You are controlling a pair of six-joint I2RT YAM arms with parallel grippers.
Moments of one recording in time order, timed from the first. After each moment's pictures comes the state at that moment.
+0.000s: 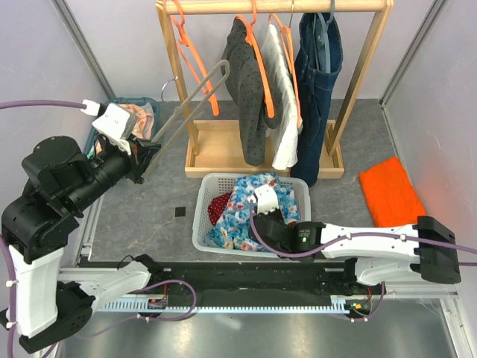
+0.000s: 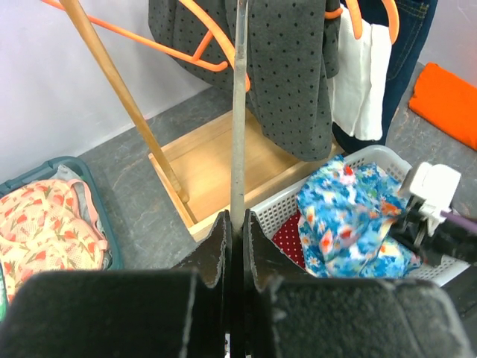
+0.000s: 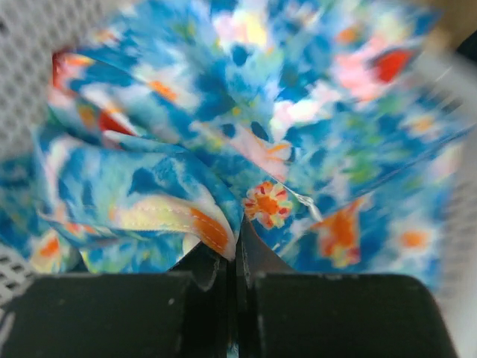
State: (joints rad) left arm -0.59 0.97 1.86 -1.06 -0.04 0.09; right arm 1.35 1.25 0.83 -0.35 0.82 0.54
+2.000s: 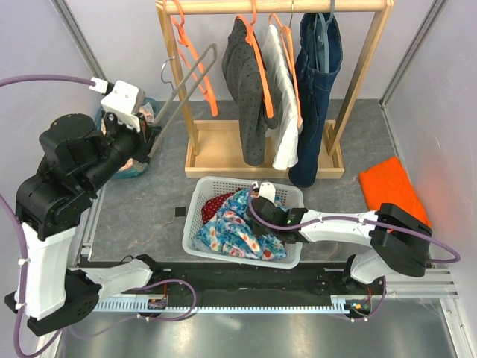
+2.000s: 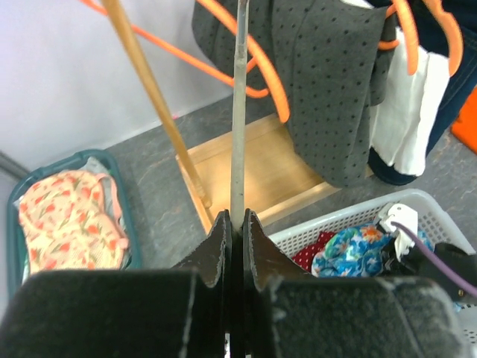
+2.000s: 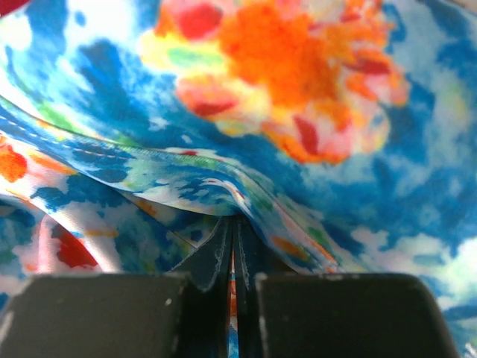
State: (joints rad) left arm -0.59 1.10 1.95 -1.04 -0.17 0.07; right arm 1.10 1.48 0.74 -0.15 0.34 0.82
